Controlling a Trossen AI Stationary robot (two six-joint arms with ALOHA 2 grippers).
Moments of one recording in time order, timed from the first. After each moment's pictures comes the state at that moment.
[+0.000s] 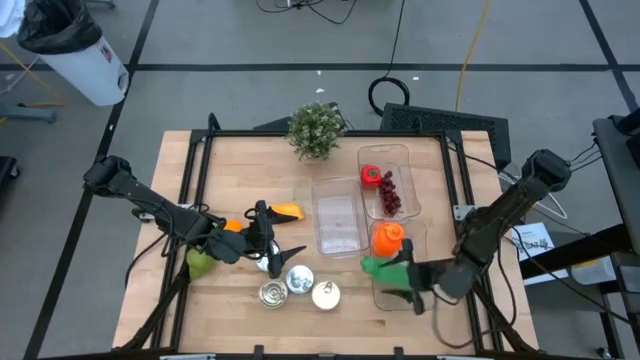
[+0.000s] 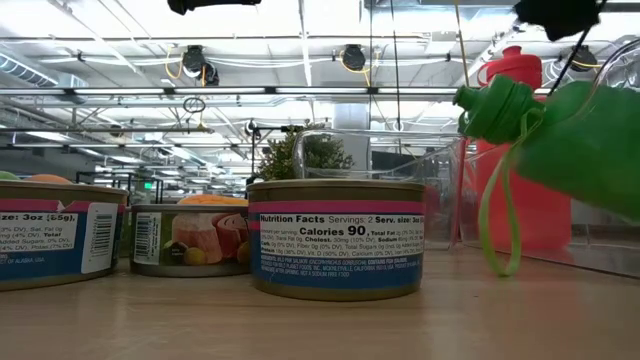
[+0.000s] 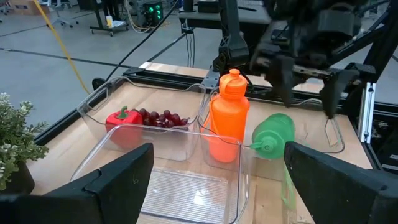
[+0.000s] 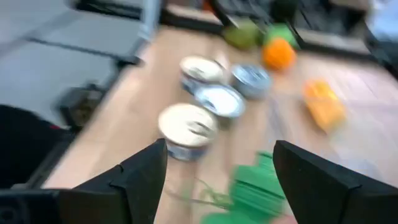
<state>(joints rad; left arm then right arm) -0.48 1.29 0.92 0.05 -0.71 -0.27 0.80 1.22 0.67 0.04 0.66 0.25</state>
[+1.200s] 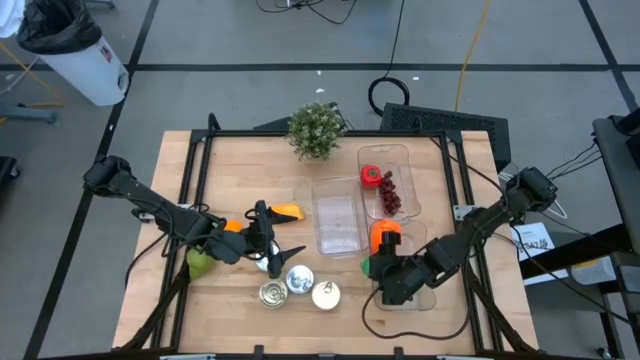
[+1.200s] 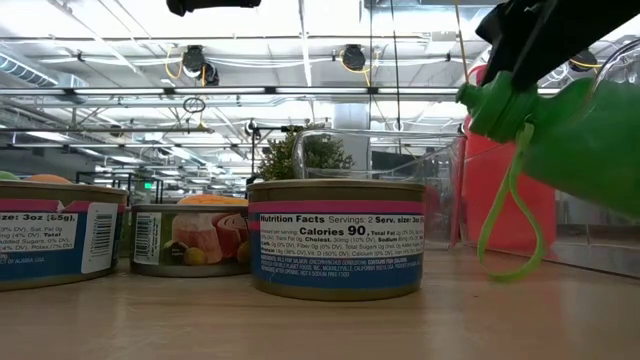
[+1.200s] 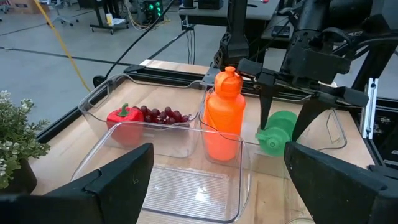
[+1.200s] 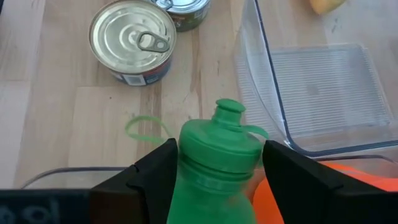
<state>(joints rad) -0.49 1.29 0.92 0.03 -0.70 -0.27 0.59 1.53 1.09 -0.65 0.40 0.52</state>
